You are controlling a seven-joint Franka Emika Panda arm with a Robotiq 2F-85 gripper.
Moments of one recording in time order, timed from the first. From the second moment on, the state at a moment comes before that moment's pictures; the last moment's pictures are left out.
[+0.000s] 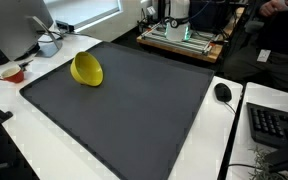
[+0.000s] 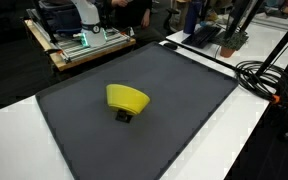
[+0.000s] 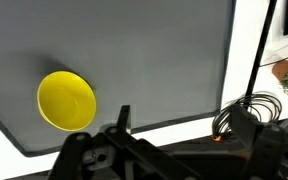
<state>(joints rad) 0.00 -0.63 0.02 -2.43 0.15 2.07 0.10</state>
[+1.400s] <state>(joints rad) -0.24 -0.63 0.21 -2.74 -0.10 2.49 0.52</state>
